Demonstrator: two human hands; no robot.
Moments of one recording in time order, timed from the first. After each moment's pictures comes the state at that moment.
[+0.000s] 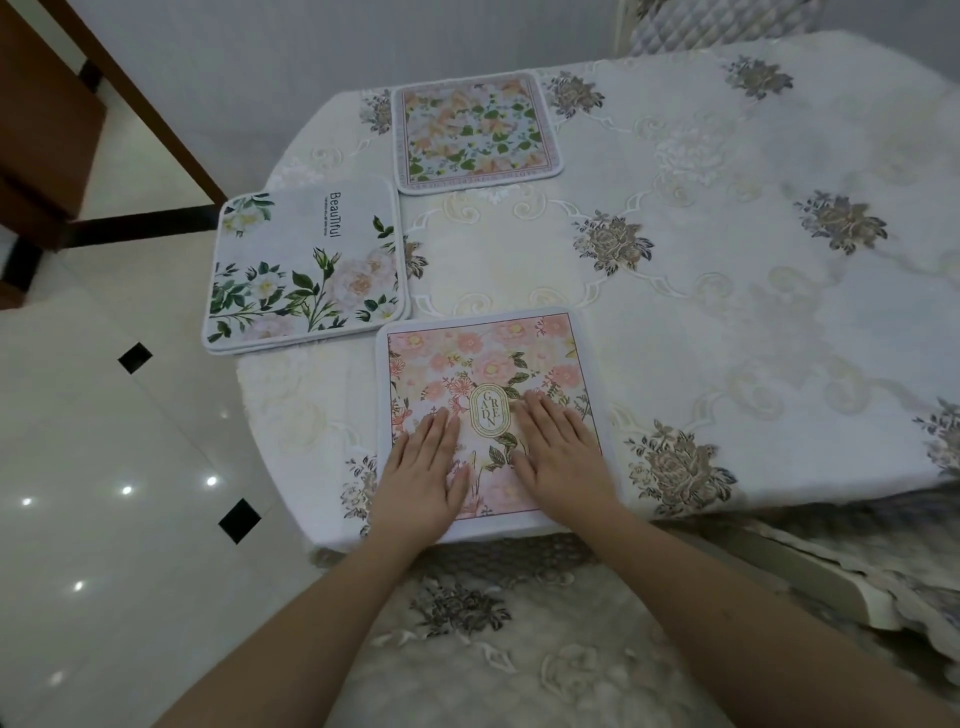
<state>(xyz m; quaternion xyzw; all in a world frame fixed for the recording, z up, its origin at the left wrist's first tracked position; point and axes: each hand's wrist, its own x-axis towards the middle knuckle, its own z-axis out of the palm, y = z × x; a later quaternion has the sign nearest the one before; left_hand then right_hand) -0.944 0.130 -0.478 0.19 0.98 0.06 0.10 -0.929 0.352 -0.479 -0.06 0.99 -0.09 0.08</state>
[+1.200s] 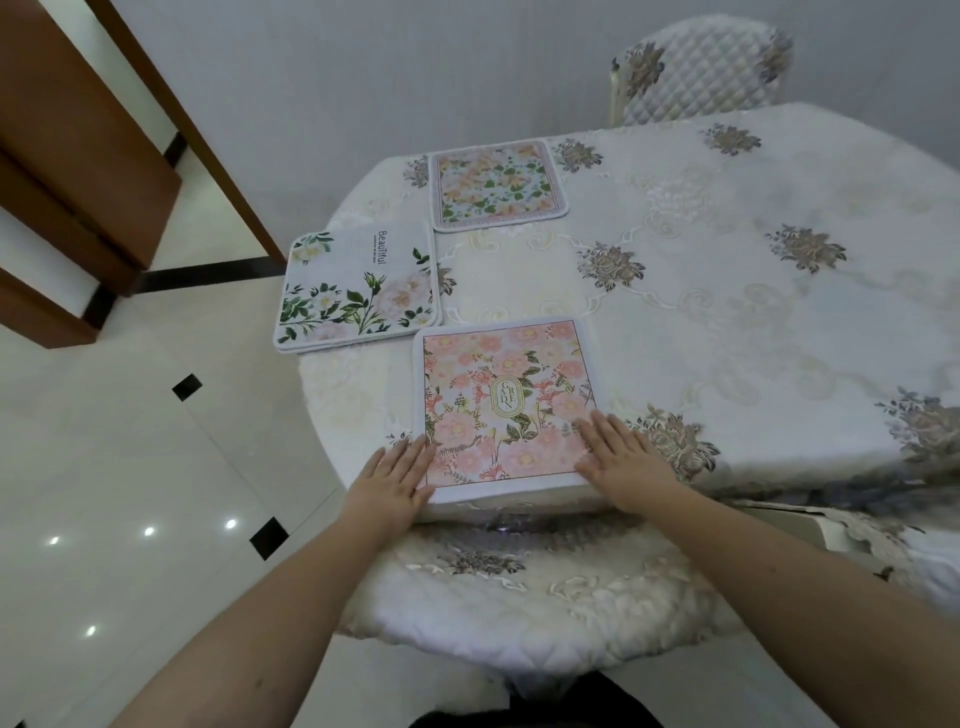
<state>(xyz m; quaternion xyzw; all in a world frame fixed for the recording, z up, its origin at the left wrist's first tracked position) -0.901 0.051 -0.441 0.21 0.95 -0.12 0.20 -0.879 0.411 -0.451 -0.04 0.96 -0.03 0.26</state>
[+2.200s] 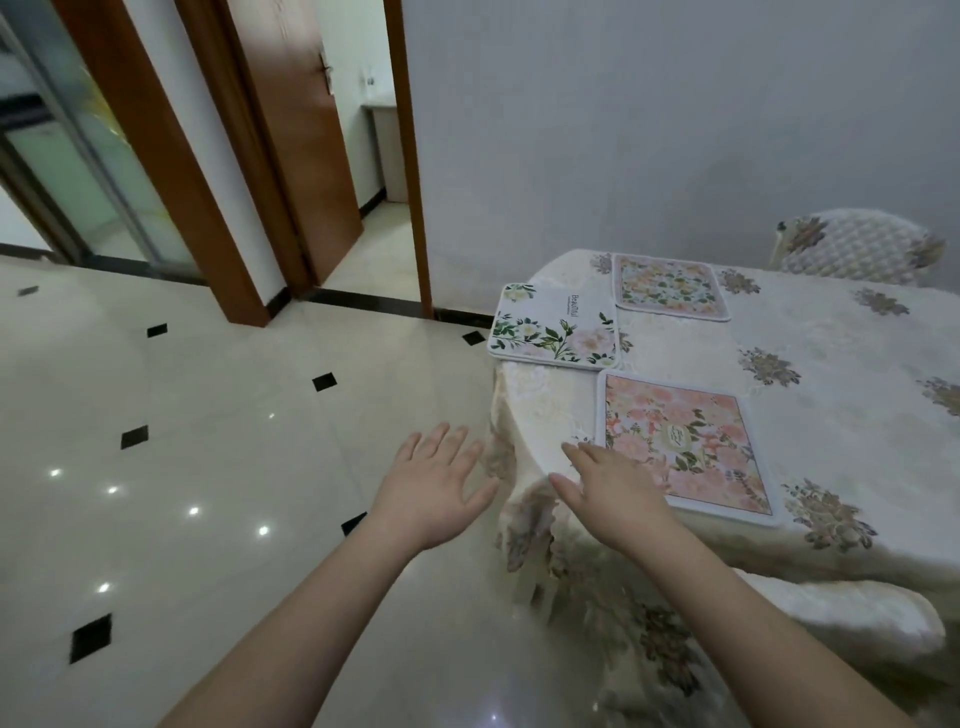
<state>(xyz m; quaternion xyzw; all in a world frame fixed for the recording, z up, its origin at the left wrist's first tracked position) -0.726 -0.140 -0.258 0.08 1.00 0.02 0.05 -0.757 0.093 -0.259 -0.14 0.99 -0.05 0.08</state>
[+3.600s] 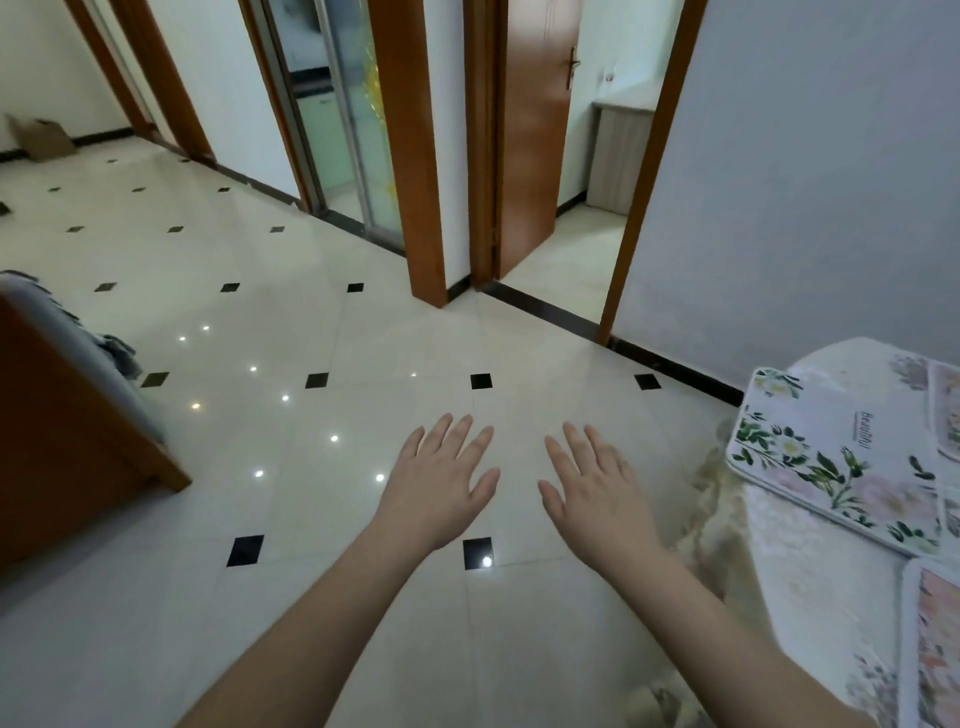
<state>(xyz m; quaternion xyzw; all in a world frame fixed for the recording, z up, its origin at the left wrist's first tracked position) -0.792 -0.414 -0.259 -0.14 0.99 0.02 -0.02 -0.891 -0.233 -0.270 -0.36 0.93 -0.04 0.01</state>
